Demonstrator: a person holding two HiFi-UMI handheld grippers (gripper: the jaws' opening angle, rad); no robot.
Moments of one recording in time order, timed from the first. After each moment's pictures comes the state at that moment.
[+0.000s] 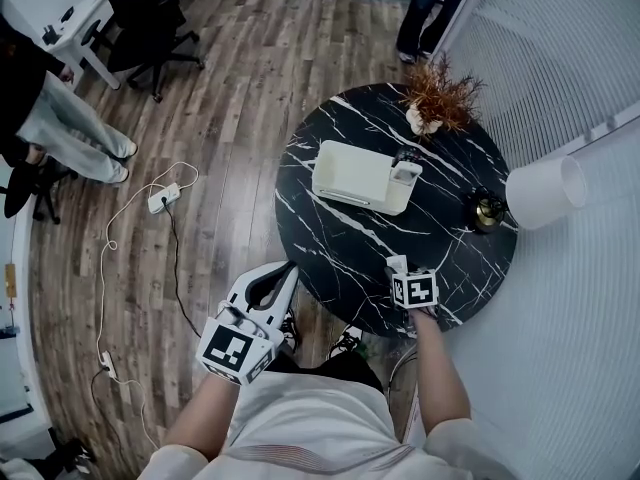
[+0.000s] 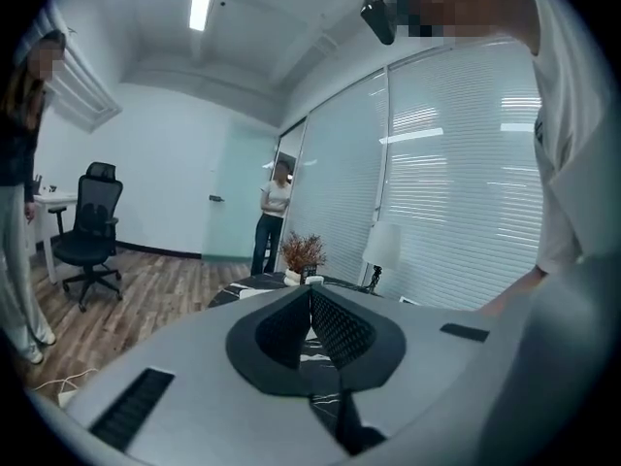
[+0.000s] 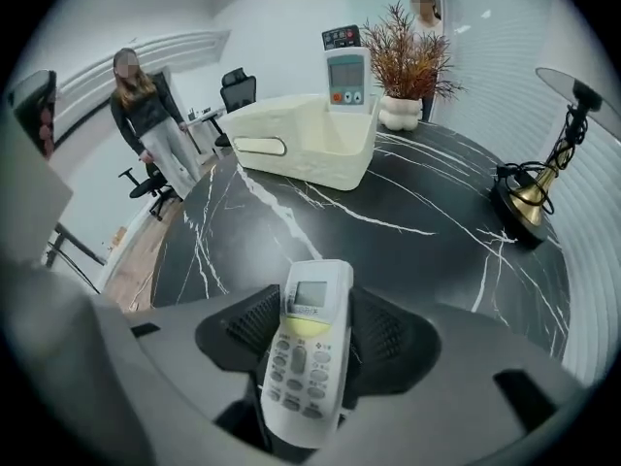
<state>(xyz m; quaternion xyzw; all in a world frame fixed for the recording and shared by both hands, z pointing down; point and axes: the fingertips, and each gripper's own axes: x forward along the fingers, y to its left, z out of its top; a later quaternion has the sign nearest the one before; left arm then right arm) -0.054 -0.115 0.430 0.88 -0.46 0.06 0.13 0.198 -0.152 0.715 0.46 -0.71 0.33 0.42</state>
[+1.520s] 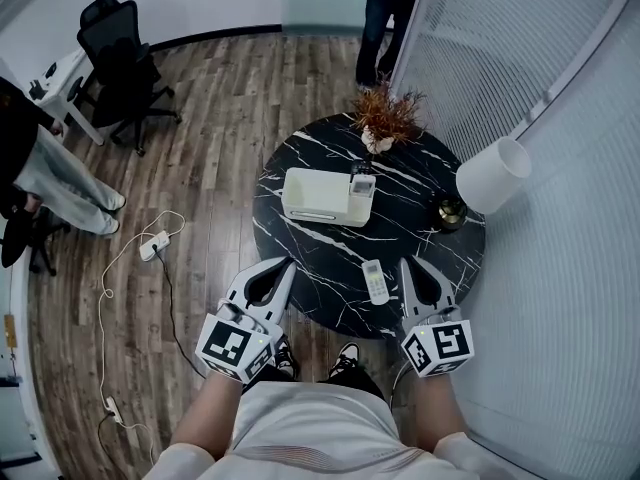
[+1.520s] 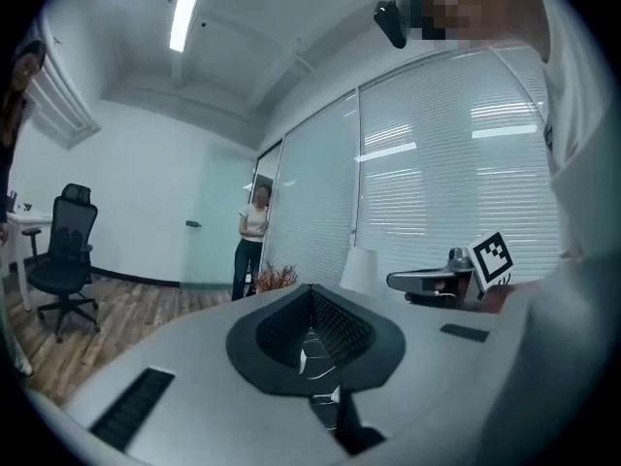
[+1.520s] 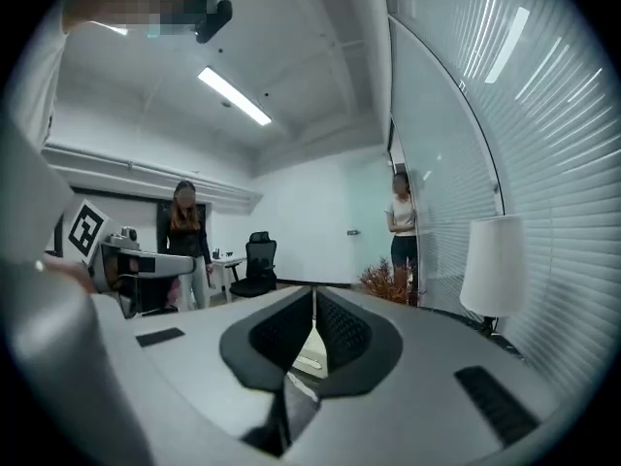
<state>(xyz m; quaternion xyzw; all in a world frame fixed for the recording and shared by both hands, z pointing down) -0.005 -0.108 0.365 0.91 -0.42 0.02 0.07 0.185 -0.112 0.387 0.55 -0.83 0.07 0.04</state>
